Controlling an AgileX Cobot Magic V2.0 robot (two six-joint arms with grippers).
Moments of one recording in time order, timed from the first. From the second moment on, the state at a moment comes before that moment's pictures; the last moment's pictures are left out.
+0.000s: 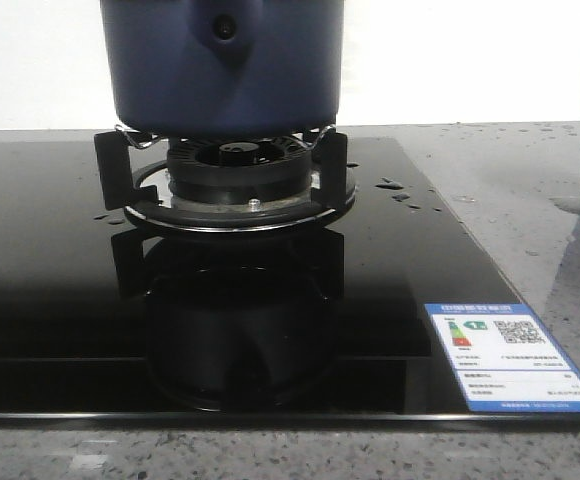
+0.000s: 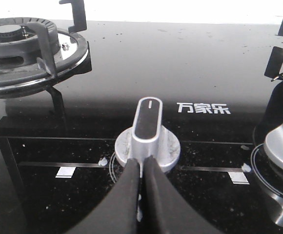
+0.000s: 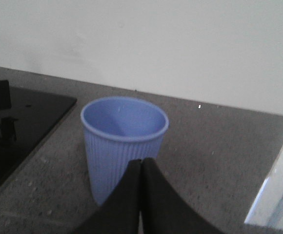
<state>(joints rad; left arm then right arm) 0.02 0.00 0.00 -0.08 0.33 0.07 0.04 0.33 -0.23 -0.47 0.08 0.33</state>
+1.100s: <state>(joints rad) 0.02 0.00 0.00 -0.08 0.33 0.07 0.03 0.01 0.01 -0.19 0.32 0.32</state>
